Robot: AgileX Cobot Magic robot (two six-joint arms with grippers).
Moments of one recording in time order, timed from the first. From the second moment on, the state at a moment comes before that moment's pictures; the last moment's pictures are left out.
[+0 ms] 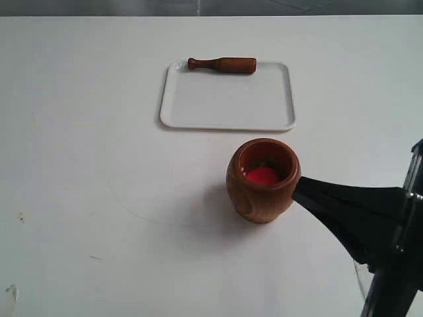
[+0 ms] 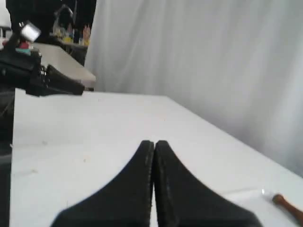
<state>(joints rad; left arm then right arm) 0.02 0.00 0.00 0.07 0.44 0.35 0.85 0.78 -0.01 -0.48 -0.81 0.17</state>
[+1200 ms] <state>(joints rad) 0.02 0.00 0.00 0.07 0.44 0.35 0.38 0.42 0.00 -0.35 -0.17 0.55</state>
